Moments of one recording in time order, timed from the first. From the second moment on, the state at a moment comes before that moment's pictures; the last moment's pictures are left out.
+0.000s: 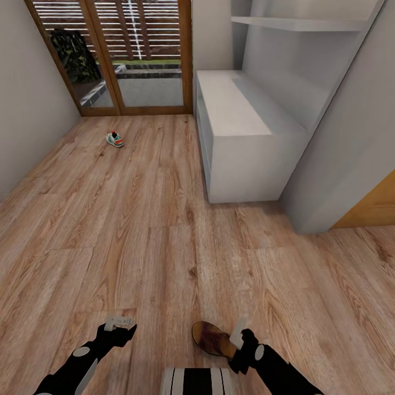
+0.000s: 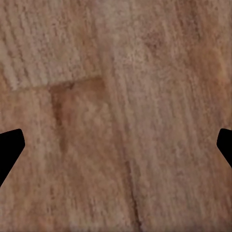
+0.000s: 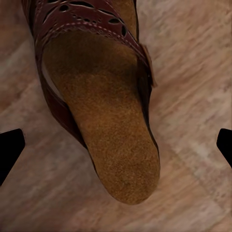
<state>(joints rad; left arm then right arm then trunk) -0.47 0.13 0.05 -0.46 -0.06 -0.09 -0.24 -0.45 0.00 0.36 -0.60 0.55 0.20 0.30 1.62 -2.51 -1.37</state>
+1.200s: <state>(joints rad) -0.47 0.13 0.05 -0.46 -0.06 -0.09 -0.24 -0.45 0.00 0.40 -0.60 0.55 0.20 0.30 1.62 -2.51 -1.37</state>
